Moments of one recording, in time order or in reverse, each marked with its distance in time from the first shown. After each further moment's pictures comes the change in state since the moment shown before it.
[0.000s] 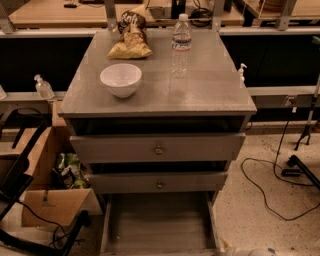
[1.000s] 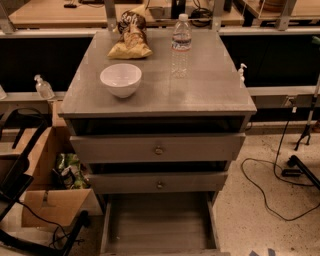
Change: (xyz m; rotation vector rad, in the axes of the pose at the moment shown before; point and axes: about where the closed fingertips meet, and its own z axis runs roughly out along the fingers) arm 0.041 0.061 0.004 -0.084 -0.002 0.028
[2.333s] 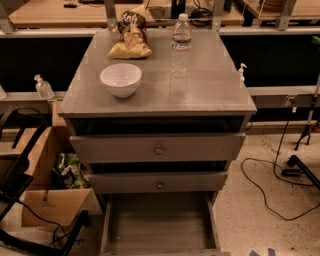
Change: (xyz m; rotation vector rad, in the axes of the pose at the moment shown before) arm -0.041 0.026 0.050 -0.088 -0.100 -0.047
